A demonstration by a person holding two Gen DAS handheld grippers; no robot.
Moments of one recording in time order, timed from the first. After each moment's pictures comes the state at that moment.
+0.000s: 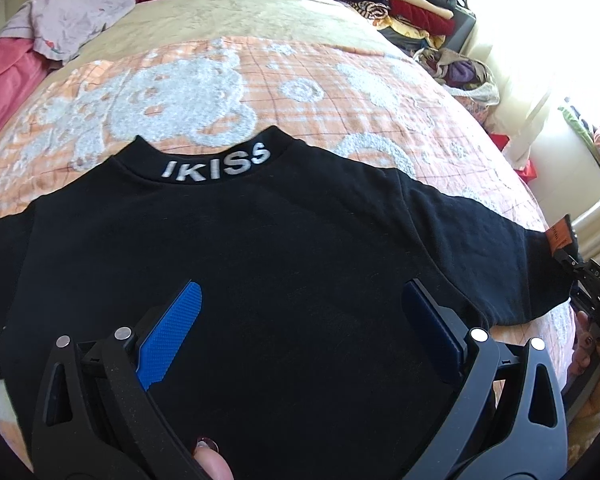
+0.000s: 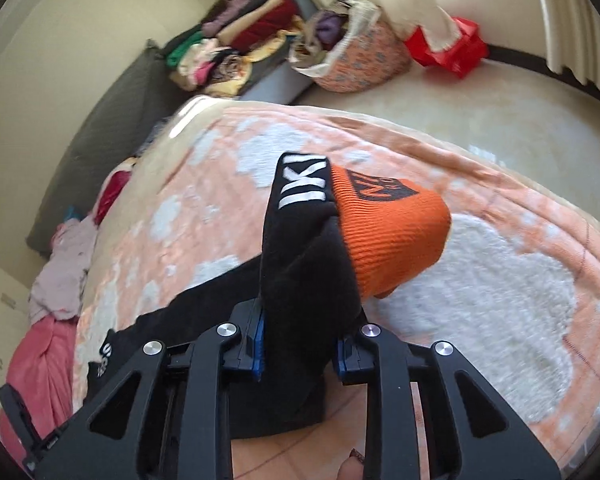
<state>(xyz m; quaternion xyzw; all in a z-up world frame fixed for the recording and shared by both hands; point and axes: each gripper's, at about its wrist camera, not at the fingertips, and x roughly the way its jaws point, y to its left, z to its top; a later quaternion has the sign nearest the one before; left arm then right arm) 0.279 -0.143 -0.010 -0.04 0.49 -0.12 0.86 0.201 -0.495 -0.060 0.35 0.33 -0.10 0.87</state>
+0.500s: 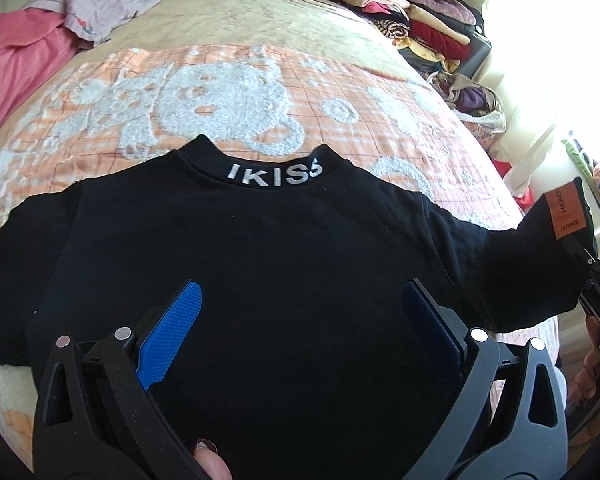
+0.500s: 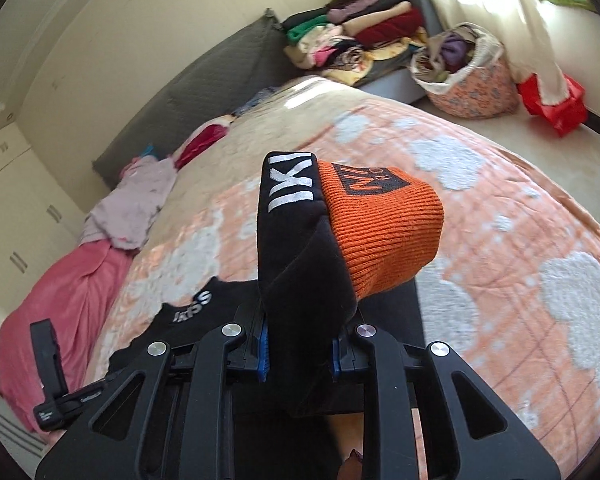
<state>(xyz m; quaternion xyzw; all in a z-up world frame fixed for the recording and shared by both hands) 0.270 -0.088 0.007 -0.09 0.49 -0.11 0.86 0.224 -0.367 0.022 0.26 0.32 0.04 0.91</state>
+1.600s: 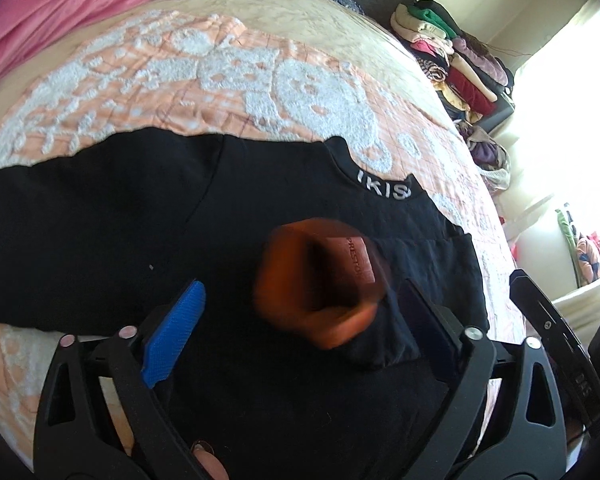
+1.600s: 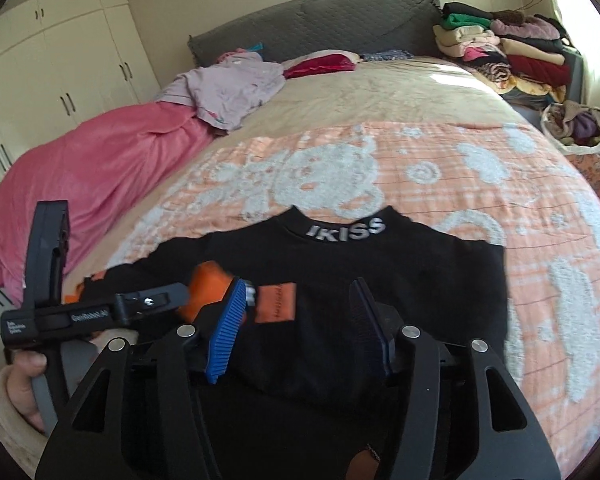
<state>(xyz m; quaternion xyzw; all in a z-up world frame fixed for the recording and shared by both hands) 0.240 0.049 -0.007 -0.21 0.49 -0.09 0.84 0.245 -0.156 0.028 0.05 0.37 0.17 0.91</state>
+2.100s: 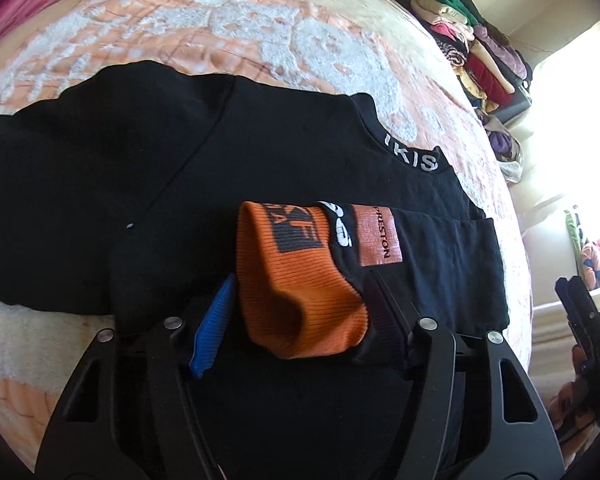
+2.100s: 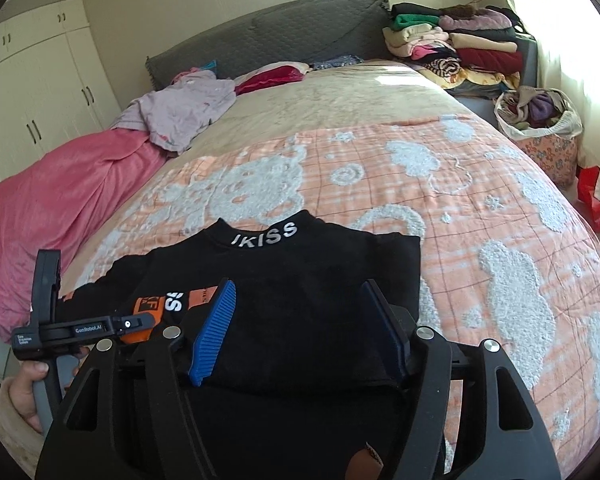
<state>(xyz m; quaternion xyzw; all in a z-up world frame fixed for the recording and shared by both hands) 0.249 0.041 -0.045 -0.22 0.53 -0.07 0.82 0.236 -0.230 0.028 0.09 0.36 0.11 0.92</state>
